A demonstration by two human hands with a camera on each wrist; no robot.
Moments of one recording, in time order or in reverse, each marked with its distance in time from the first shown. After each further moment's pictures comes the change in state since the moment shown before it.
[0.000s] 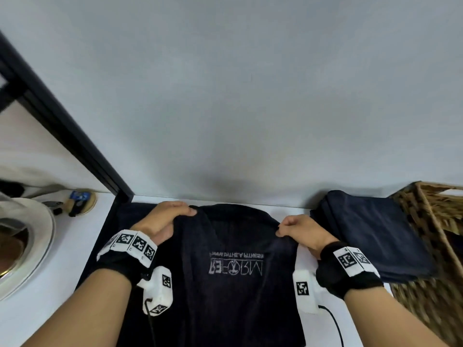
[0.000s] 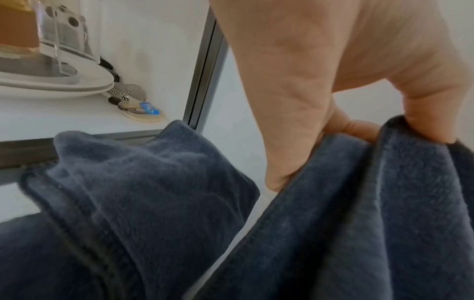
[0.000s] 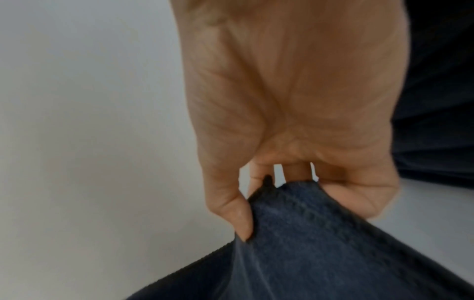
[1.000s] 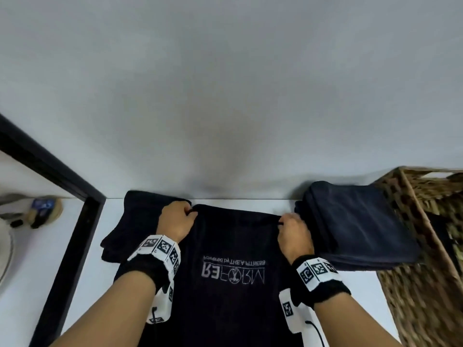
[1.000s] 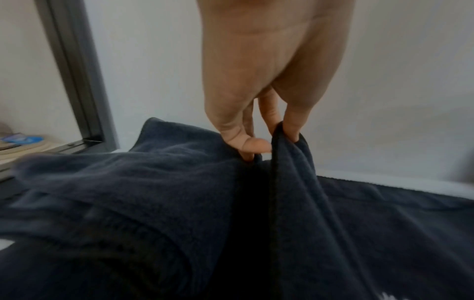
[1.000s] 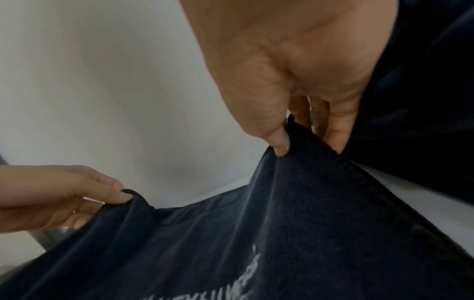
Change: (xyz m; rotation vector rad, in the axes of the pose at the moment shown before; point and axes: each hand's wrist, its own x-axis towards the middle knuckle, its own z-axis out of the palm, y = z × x) left_hand 0.060 -0.039 0.051 1.028 0.360 0.270; right_hand 0.017 0.049 0.017 -0.650 0.413 -0.007
